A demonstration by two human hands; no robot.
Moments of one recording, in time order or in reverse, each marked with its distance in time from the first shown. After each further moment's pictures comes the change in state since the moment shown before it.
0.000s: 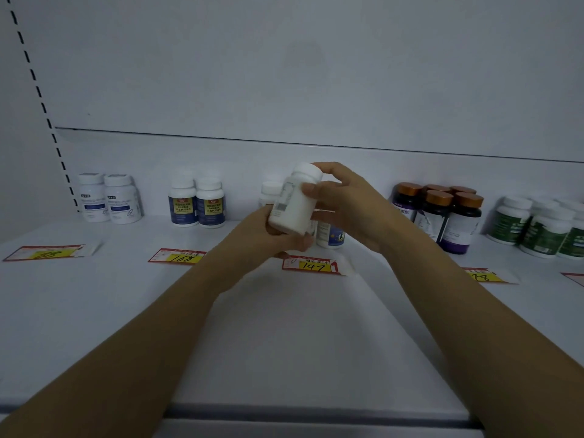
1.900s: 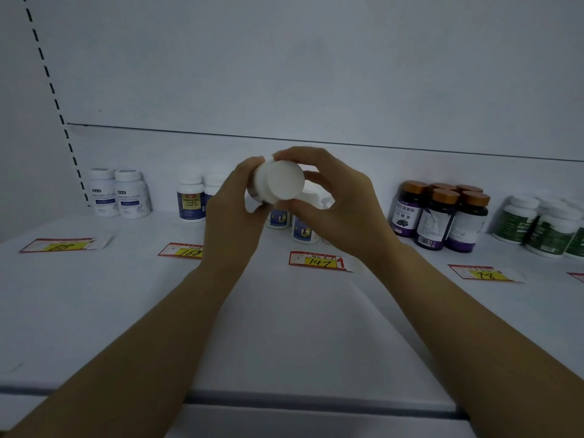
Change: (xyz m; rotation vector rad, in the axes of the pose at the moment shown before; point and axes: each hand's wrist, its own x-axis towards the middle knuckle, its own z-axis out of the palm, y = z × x) left_hand 0.006 -0.016 -0.020 0.472 0.690 0.647; right_hand -0.019 0.001 0.030 -0.618 0.113 -0.823
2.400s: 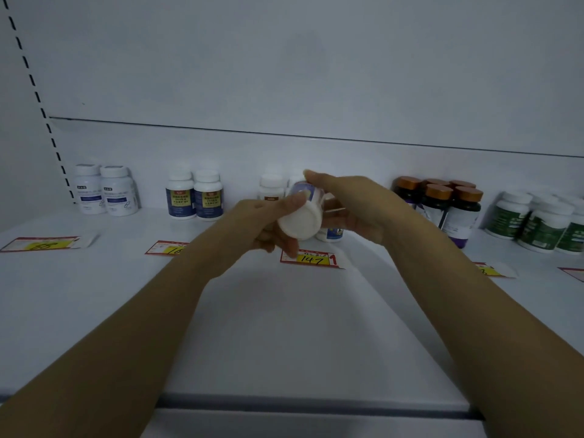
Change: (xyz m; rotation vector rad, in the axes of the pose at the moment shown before) left_hand 0.009 0.037 -0.006 -0.504 -0.759 -0.753; right_hand 0.011 0.015 -0.025 0.442 -0.147 1.081
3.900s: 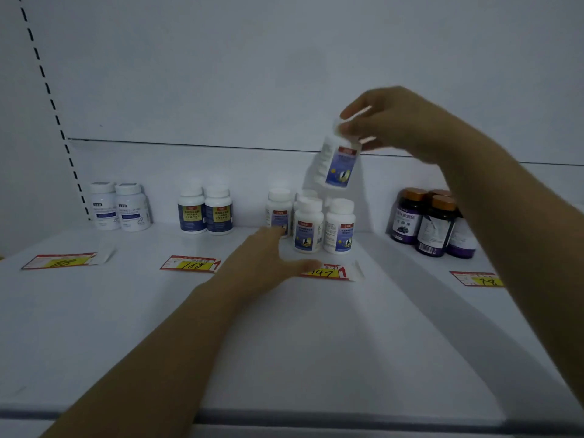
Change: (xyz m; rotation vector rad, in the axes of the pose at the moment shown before) left_hand 0.010 -0.032 0.002 0.777 0.149 0.027; right_hand 0.010 -0.091 -0.044 -0.548 0.148 -0.396
